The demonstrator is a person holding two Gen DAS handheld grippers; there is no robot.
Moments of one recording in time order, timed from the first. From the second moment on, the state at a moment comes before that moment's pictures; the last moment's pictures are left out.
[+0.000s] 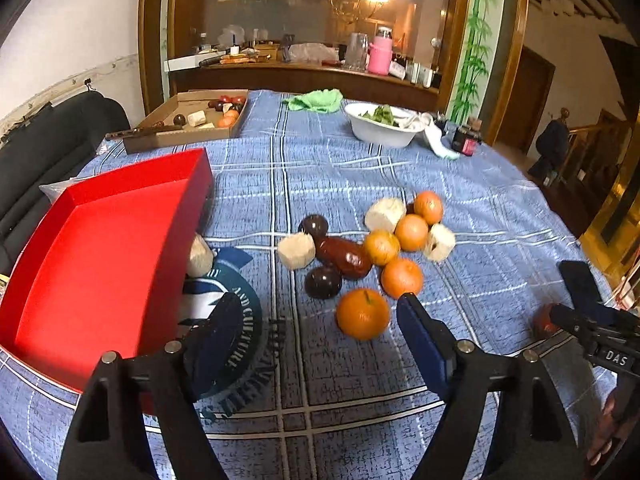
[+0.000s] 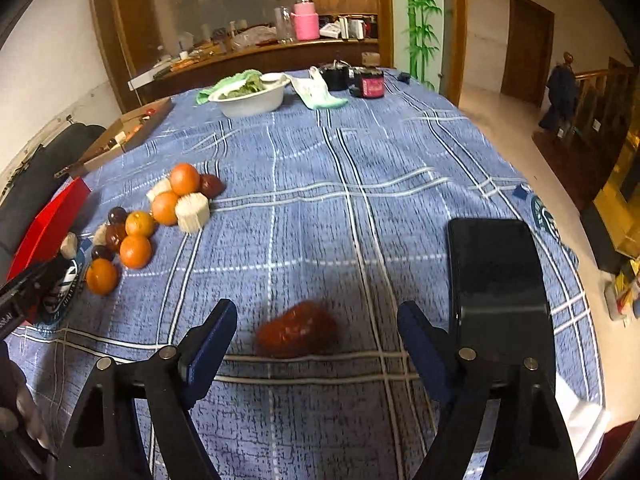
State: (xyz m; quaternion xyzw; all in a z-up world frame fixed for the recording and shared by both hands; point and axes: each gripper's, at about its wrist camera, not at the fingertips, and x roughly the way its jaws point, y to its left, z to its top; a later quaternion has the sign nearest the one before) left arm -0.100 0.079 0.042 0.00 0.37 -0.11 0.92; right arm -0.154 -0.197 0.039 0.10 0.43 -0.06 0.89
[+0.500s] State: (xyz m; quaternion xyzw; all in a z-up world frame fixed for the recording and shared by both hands) left arm -0.103 0.067 0.043 0.03 0.37 -0.09 0.92; right arm -0.158 -0.179 0.047 0.07 0.41 -0.08 0.90
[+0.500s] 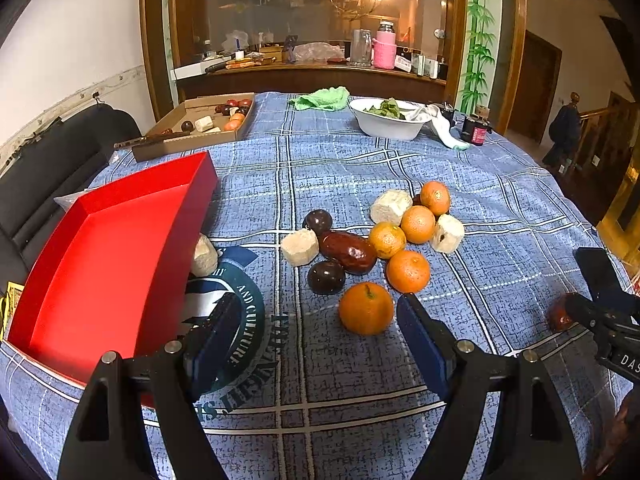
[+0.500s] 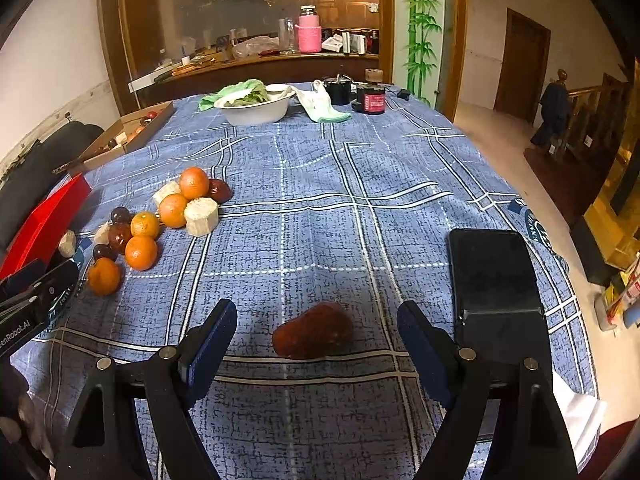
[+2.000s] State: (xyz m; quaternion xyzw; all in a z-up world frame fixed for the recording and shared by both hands) left arm -0.074 0.072 0.026 -0.04 0.42 -0.14 0.90; right arm -0.137 -0.179 0.026 0.12 0.45 -0.02 0.89
